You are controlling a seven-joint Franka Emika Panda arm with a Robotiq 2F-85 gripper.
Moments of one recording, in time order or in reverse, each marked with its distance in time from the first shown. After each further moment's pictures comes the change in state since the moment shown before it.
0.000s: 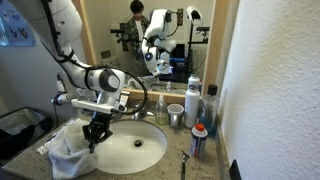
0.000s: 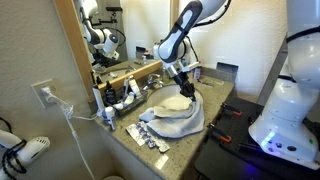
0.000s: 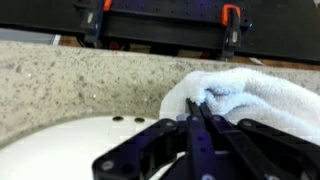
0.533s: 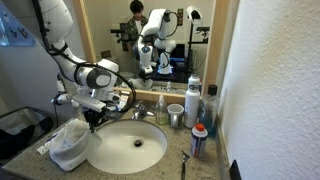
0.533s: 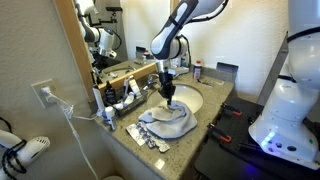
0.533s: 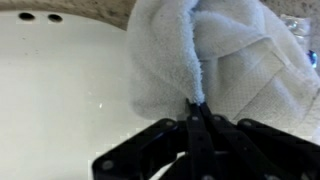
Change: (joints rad) arm 0.008 -0.017 0.092 0.002 0.260 0.355 -0.016
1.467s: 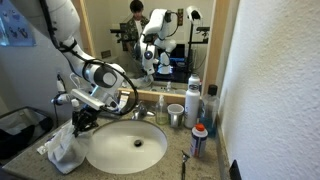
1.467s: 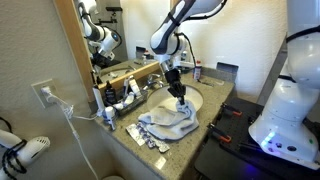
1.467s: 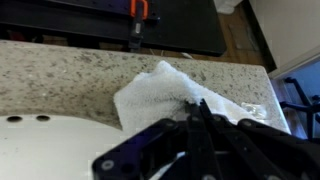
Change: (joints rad) arm -0.033 0.016 -0.025 0.059 0.040 -0.439 -0.049
